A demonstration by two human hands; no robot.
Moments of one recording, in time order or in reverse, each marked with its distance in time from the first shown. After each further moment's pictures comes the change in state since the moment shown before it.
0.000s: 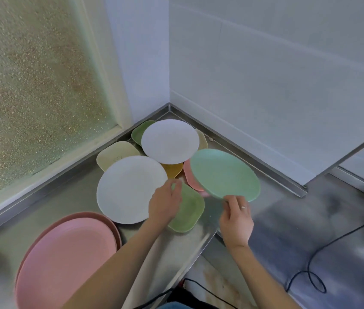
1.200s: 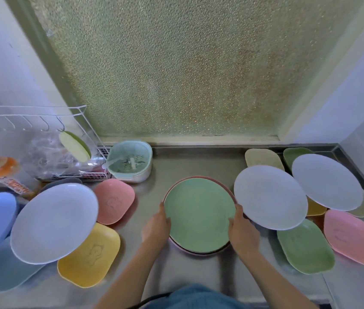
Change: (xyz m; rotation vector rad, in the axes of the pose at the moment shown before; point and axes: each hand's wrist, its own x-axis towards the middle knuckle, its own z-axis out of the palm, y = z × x) left_hand -0.188 -0.239 -0.151 0.165 0.378 -0.669; right_hand -0.117 -0.185 0.113 -0.281 -0.879 -0.495
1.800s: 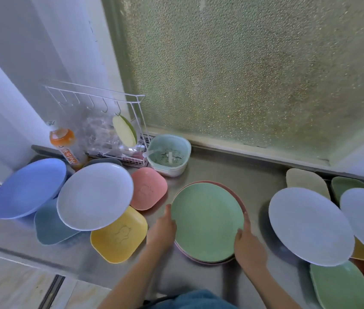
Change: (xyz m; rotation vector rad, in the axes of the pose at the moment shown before) left_hand -0.015 -0.054 -0.011 -0.194 0.079 -0.137; right_hand -0.008 -0.038 0.029 0.053 -0.084 -0.070
